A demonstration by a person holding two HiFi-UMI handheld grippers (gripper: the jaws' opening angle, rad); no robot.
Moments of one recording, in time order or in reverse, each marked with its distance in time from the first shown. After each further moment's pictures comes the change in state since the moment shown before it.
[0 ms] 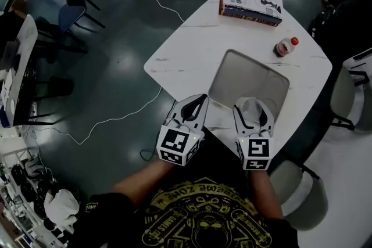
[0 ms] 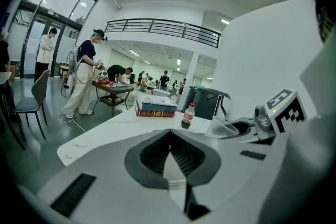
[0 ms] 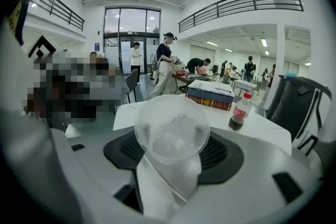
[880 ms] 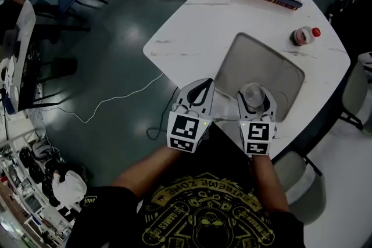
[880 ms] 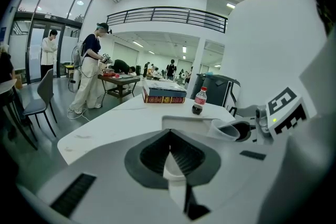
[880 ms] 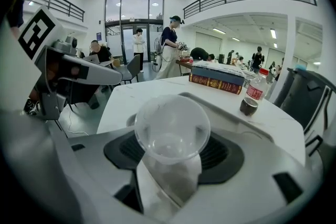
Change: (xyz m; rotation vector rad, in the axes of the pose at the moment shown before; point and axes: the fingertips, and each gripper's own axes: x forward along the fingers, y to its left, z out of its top) left arm 0.043 0.026 -0.037 0.039 0.117 0.096; right arm 0.063 -0.003 -0.060 -0.022 0.134 0.058
